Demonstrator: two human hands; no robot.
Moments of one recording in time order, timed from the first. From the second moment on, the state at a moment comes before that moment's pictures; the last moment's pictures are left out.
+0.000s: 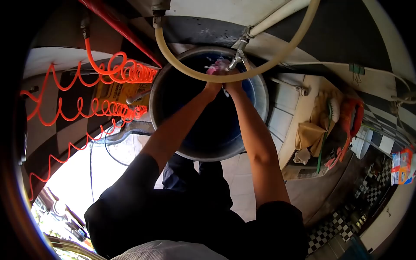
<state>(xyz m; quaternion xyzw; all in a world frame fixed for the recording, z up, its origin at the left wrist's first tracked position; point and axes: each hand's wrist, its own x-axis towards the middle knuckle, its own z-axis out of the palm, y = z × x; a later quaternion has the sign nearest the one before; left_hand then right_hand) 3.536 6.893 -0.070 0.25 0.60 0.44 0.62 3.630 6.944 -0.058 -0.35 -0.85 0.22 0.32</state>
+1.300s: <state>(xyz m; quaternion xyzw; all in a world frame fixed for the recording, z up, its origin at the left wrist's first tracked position) 3.514 6.890 -0.044 0.07 0.33 0.66 0.68 3.638 6.883 -0.061 -0.59 -0.10 0.70 0.39</state>
